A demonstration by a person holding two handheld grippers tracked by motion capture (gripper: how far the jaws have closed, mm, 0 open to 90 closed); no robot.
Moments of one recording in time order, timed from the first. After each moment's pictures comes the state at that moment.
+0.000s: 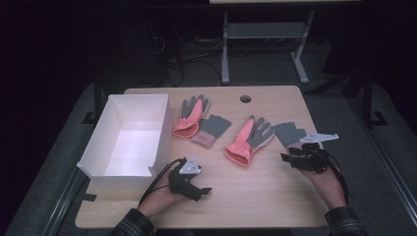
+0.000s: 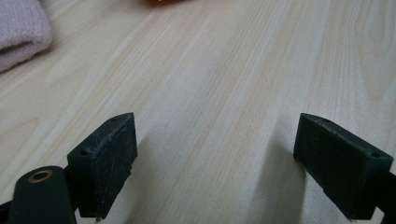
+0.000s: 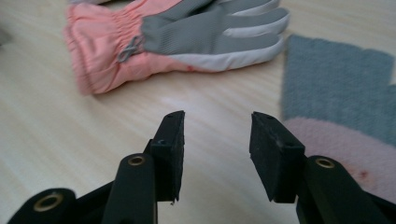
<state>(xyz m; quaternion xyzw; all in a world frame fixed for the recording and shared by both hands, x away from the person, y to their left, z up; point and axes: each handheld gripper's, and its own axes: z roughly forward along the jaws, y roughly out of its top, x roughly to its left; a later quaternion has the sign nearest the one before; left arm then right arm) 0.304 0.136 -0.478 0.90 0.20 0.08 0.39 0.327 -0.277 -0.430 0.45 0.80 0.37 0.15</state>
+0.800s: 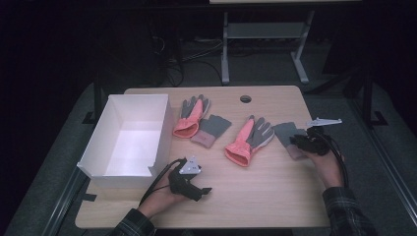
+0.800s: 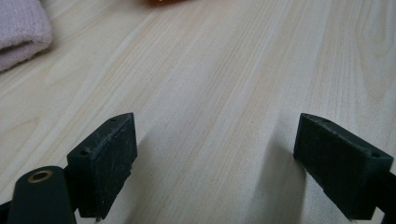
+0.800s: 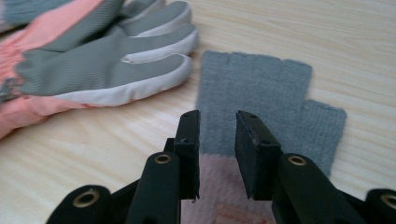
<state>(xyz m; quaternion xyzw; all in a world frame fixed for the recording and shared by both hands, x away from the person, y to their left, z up) 0.304 0.136 -0.478 0.90 0.20 0.08 0.38 0.385 -0.308 -0.444 0.51 0.76 0.36 0.17</state>
